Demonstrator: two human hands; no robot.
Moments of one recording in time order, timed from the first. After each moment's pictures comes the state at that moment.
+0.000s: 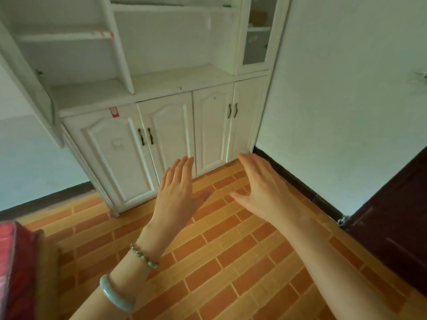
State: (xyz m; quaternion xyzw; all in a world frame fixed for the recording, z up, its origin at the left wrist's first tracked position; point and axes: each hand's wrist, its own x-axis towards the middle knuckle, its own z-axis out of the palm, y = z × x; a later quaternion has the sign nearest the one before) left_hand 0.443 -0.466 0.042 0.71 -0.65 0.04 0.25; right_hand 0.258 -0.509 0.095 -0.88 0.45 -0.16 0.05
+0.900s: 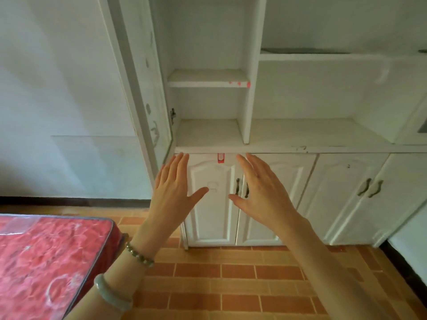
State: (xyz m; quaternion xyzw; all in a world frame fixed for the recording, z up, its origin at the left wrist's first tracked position) left_hand 0.761 -0.617 0.092 0.85 -0.43 0.19 0.25; right_hand 0.619 -0.754 0.125 -0.96 0.17 -0.21 0.08
